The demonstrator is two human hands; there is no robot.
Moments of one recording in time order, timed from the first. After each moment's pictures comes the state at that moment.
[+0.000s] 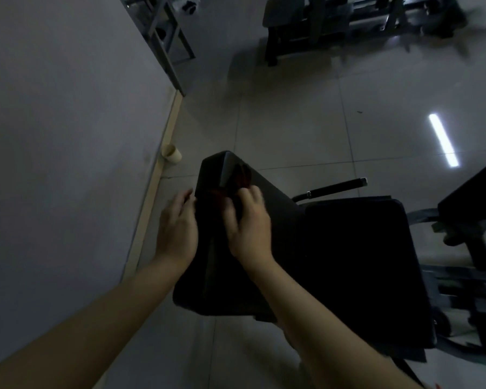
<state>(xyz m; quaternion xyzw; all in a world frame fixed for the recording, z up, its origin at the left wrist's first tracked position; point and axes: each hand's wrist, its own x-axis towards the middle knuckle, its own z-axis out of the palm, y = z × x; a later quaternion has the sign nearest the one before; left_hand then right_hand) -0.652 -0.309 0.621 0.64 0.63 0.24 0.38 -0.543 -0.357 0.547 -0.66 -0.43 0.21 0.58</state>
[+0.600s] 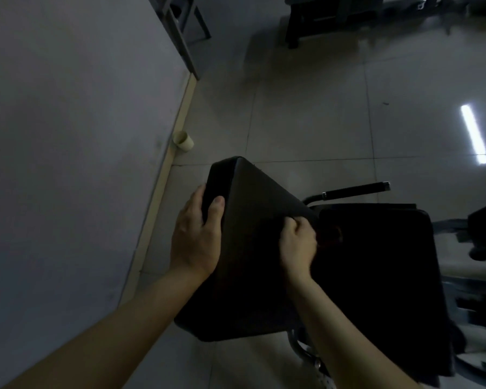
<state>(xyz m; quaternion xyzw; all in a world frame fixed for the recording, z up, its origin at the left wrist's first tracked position) -0.629 -0.303 0.612 0.68 0.62 0.20 0.33 -0.499 -0.360 0.500 -0.74 -0.09 0.40 0.53</state>
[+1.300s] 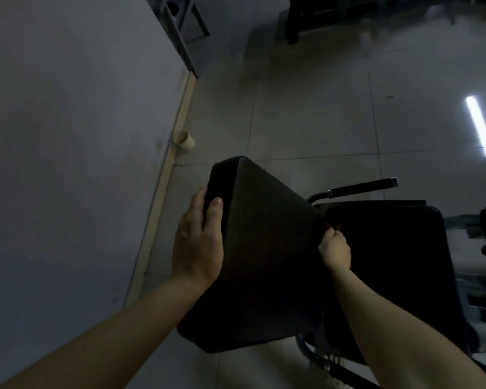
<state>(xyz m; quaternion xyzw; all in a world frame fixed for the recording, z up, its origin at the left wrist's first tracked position) -0.630 -0.303 0.611 0.68 0.62 0.21 0.33 -0.438 -0.357 0.374 -0.86 -0.09 0.42 0.29</state>
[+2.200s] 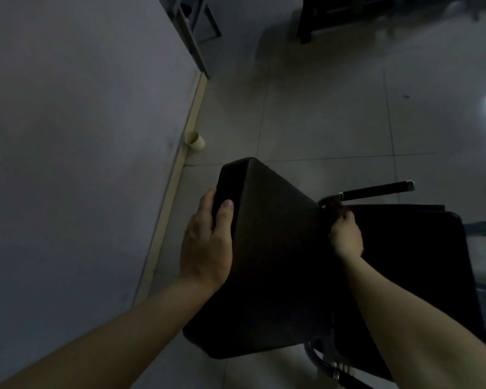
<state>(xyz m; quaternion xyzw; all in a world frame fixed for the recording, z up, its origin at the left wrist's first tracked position) -0.629 -0.302 0.609 0.68 0.62 0.21 0.33 -0.418 -0.327 0.358 -0.85 -0.13 0.41 0.31</state>
